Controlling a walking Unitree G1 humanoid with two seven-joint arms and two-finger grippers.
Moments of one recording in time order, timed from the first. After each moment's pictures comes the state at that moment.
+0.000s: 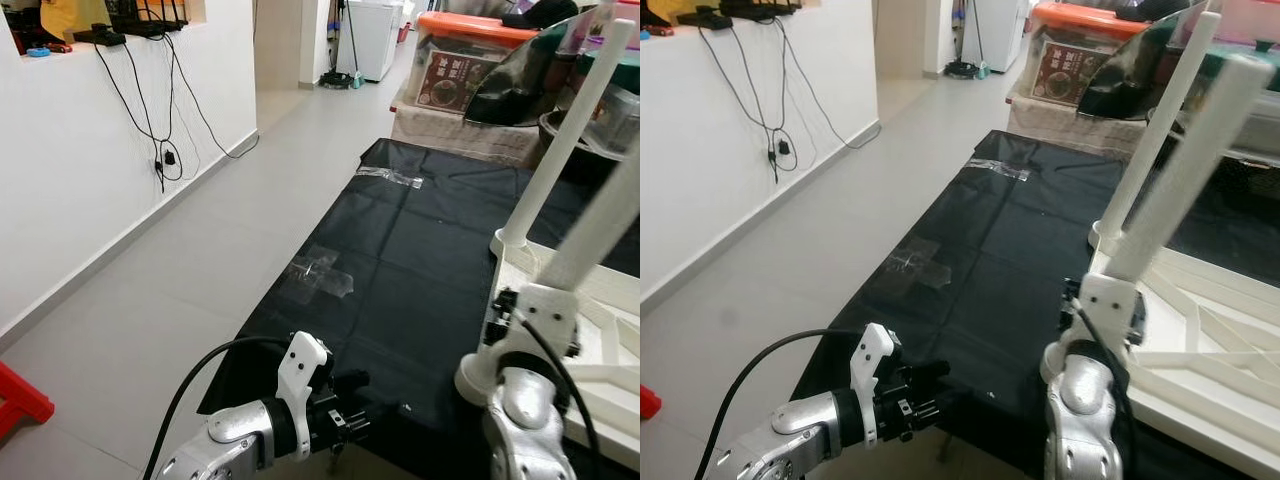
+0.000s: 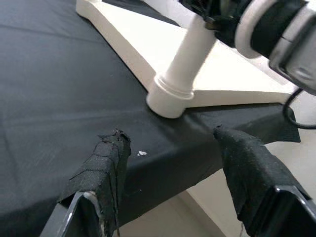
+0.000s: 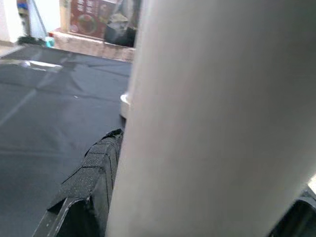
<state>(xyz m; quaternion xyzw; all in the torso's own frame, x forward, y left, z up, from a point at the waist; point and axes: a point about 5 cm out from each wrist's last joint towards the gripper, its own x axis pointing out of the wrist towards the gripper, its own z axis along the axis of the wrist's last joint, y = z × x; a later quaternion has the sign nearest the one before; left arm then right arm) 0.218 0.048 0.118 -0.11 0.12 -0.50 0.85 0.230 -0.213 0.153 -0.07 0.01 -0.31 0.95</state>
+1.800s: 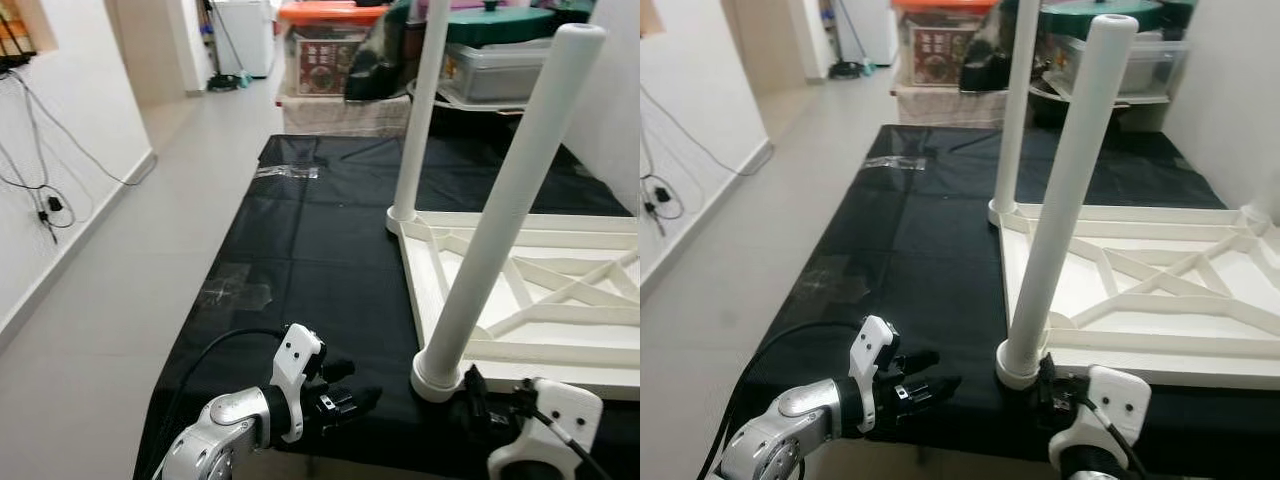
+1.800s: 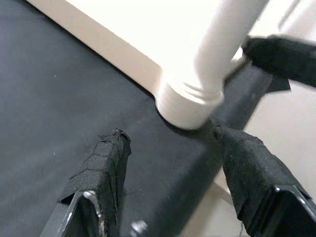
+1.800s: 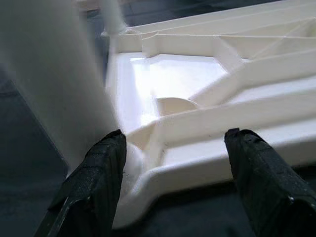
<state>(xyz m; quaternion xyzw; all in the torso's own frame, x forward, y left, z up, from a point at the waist) 0.244 0.054 0.107 -0.08 0.11 -0.49 0.86 0.159 -0.179 0.129 0.05 0.06 -0.12 0.99</state>
